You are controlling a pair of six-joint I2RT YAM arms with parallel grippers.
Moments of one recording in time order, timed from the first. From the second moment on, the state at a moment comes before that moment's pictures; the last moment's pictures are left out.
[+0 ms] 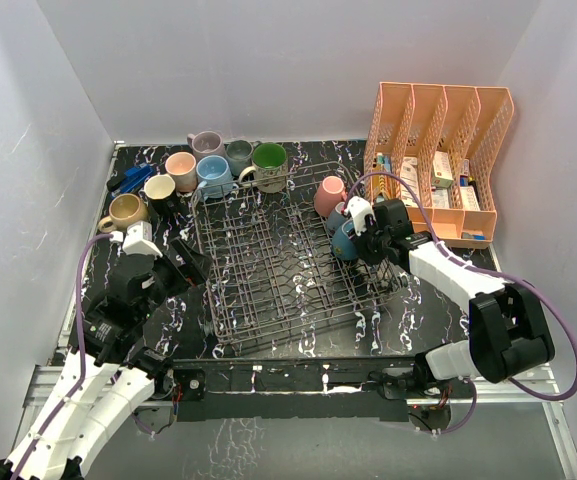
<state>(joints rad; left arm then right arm) -0.44 0.50 0.69 -0.65 -0.15 -0.70 0.32 1.37 0.79 -0.28 -0.16 -0.36</state>
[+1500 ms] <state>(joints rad) -0.44 0.52 0.69 -0.65 -0.15 -0.71 0.27 1.30 0.76 -0.24 -0.22 -0.37</state>
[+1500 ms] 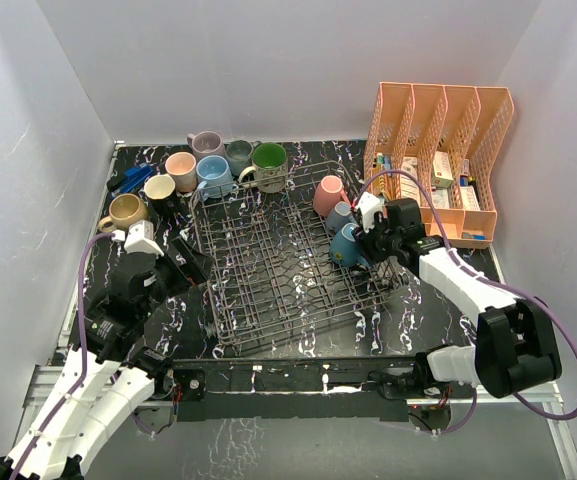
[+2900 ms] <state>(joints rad) -0.21 1.27 1.30 -0.79 -0.08 -0.32 0.01 0.93 0.69 -0.42 -0.95 -0.60</state>
